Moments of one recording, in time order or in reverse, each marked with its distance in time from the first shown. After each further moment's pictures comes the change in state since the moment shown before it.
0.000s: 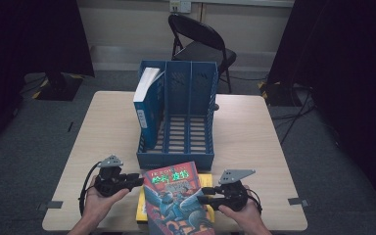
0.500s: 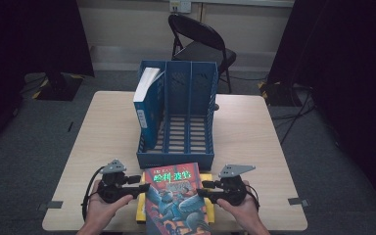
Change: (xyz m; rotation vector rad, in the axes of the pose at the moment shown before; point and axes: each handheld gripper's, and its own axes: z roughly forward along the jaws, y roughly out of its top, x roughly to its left) left arm -0.024 -0.007 -0.002 -0.025 -0.023 0.006; right arm -0.011 0.007 0.006 -0.046 -0.052 0.048
